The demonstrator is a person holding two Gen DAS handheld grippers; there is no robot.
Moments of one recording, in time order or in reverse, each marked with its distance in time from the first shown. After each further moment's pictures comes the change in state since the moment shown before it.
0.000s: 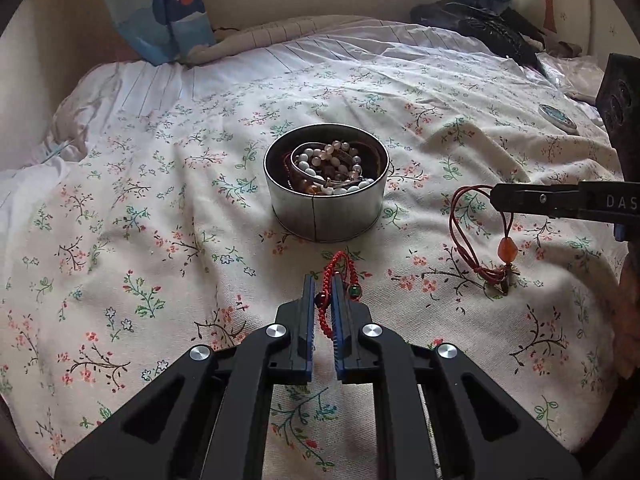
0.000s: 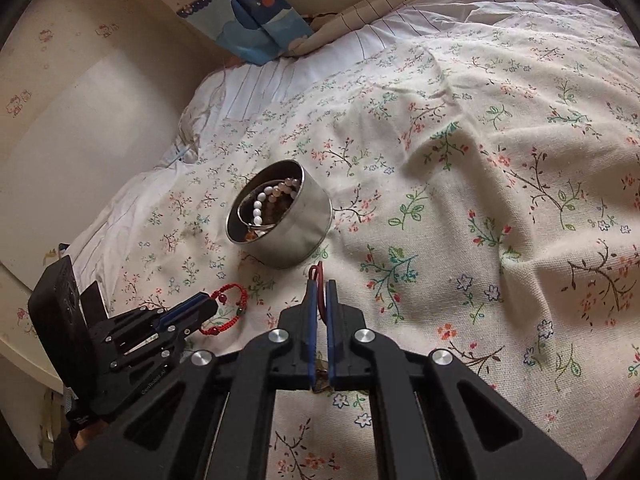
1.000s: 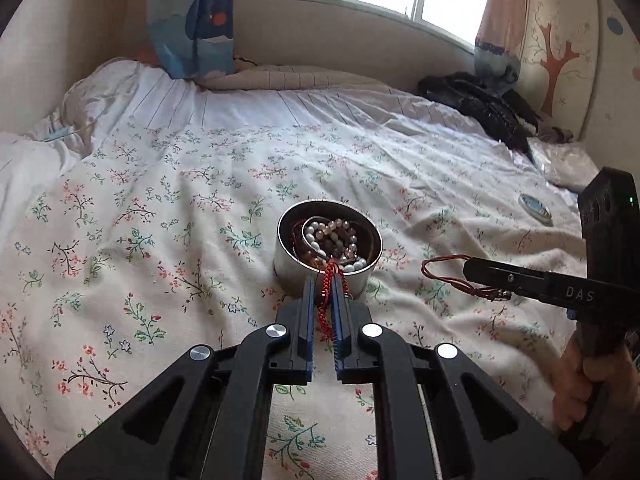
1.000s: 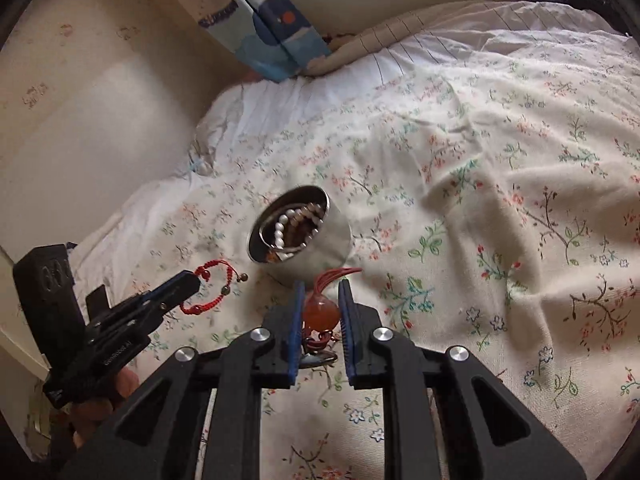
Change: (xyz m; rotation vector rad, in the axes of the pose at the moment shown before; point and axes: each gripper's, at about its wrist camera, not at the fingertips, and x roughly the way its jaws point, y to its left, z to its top) left arm -0.033 0.036 0.017 -0.207 -0.201 -0.140; right arm -0.018 0.018 0.006 -0.074 -0.098 0.028
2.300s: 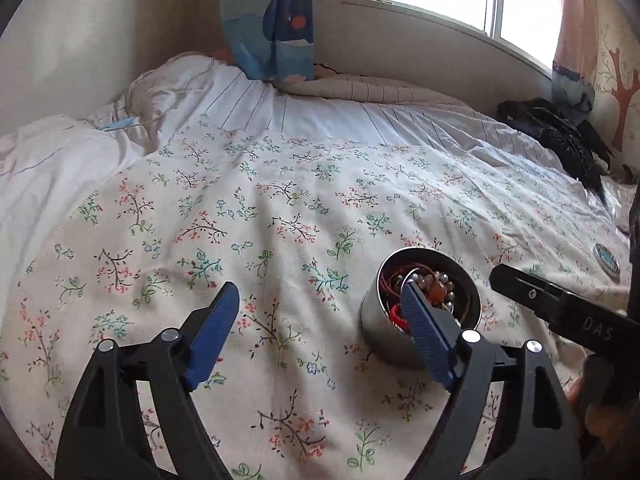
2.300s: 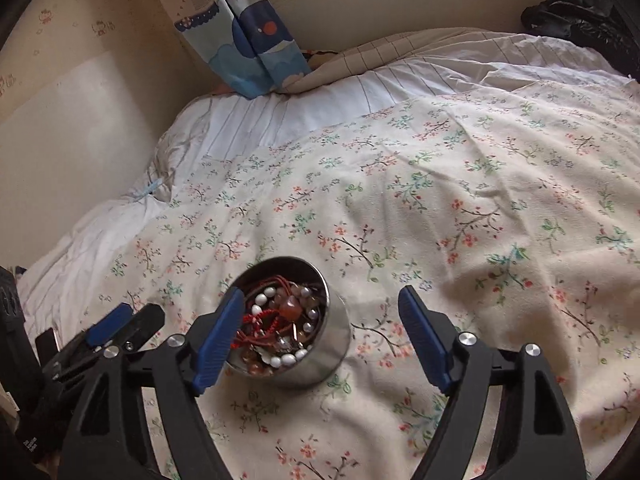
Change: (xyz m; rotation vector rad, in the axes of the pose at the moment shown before) left arm 0.032 0.031 0.029 -0.093 -0.019 0.288; right arm 0.067 0.023 0.041 -0.057 -0.023 -0.257
